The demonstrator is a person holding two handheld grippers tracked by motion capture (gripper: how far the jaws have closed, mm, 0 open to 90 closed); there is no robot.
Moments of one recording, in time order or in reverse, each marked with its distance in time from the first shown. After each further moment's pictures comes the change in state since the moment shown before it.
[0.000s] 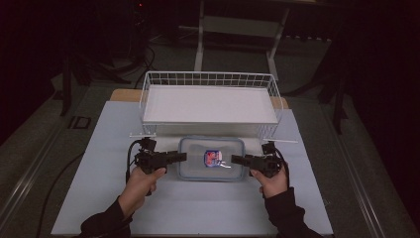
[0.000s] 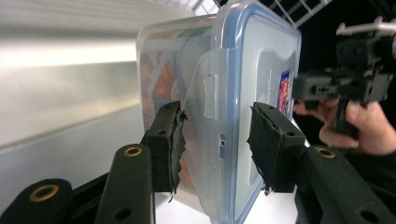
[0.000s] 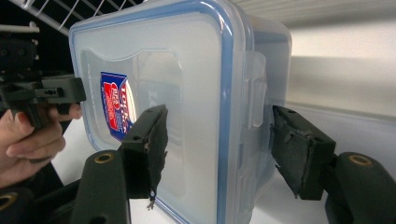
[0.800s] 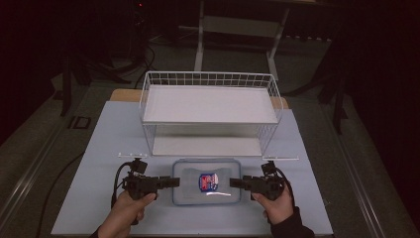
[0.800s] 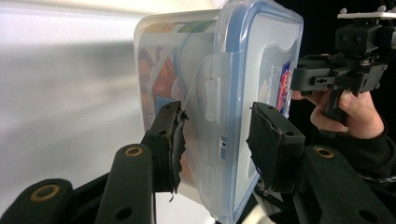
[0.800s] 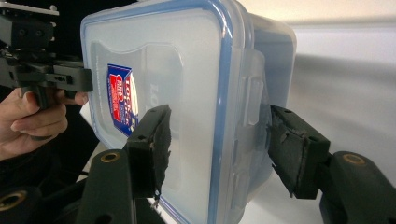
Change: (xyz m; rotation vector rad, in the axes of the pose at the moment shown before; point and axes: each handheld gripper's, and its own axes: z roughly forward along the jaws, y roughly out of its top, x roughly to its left) left arm -0.030 -0.043 -0.040 0.131 -0.015 -0.113; right arm 0.032 -0.043 -0.023 0.109 0.057 -0.011
